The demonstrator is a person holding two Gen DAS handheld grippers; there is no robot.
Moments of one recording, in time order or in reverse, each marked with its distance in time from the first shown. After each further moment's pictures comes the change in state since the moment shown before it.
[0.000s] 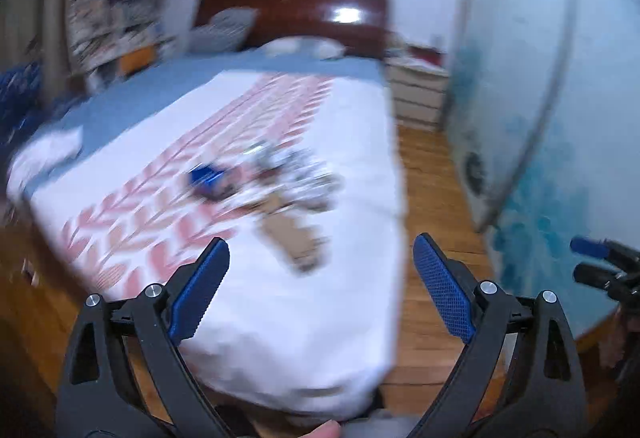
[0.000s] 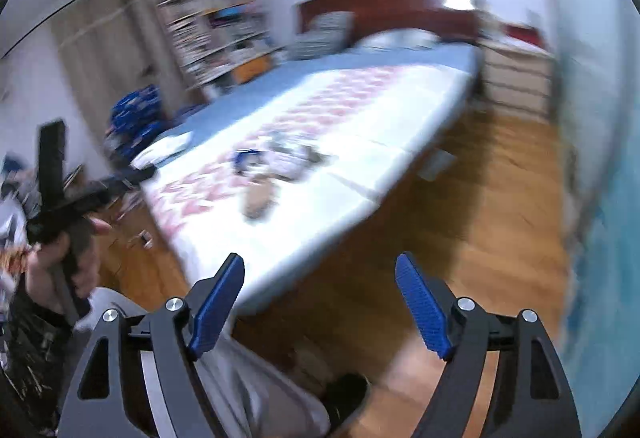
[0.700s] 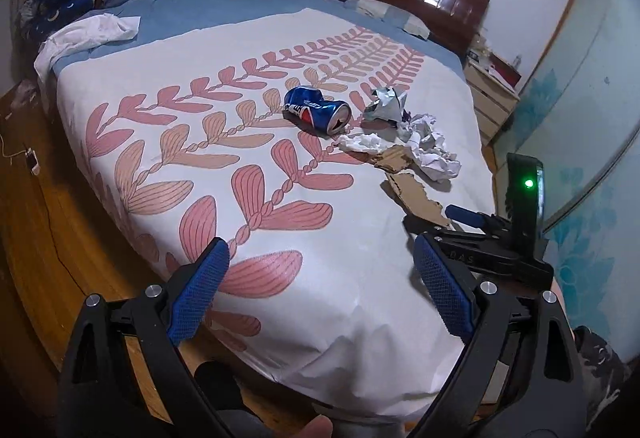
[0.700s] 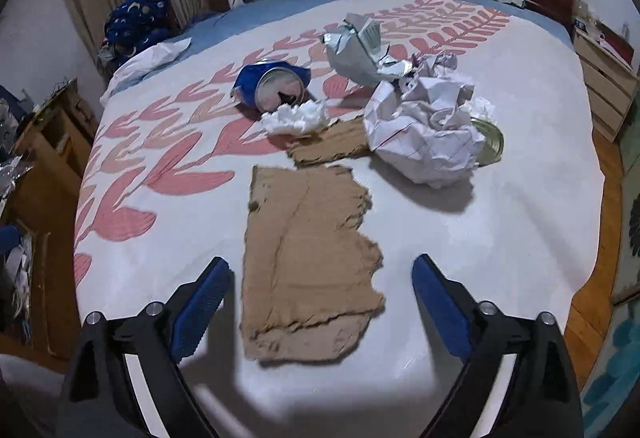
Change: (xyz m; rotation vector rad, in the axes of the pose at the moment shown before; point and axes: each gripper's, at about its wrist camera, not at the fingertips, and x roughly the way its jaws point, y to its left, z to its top) left arm 0.048 0.136 -0.033 -0.291 0.134 0.064; right arm 0.342 0.099 0.022 -0.128 0.258 -0.021
